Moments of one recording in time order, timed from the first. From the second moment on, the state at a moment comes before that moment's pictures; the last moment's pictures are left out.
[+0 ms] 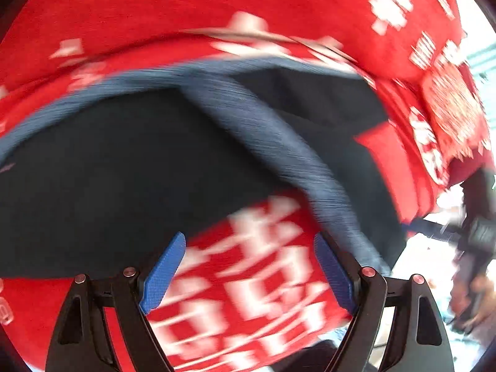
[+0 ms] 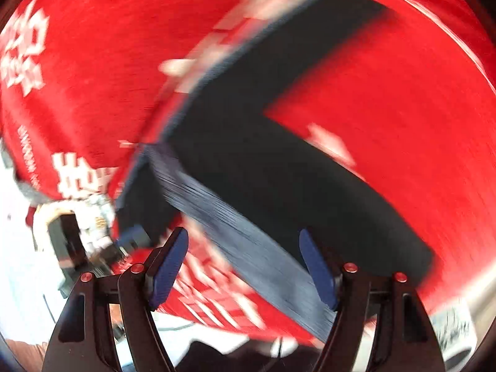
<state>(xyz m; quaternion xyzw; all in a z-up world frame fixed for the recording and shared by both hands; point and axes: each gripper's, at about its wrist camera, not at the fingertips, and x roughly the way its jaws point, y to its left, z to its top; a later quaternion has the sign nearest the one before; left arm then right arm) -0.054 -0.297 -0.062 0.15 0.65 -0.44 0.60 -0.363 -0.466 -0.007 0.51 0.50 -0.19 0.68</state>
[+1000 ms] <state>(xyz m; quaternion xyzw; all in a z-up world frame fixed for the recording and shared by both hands) -0.075 -0.441 -0.012 0.15 0.58 -0.50 0.63 -0.387 -0.552 0.065 0.54 0.32 -0.15 0.77</state>
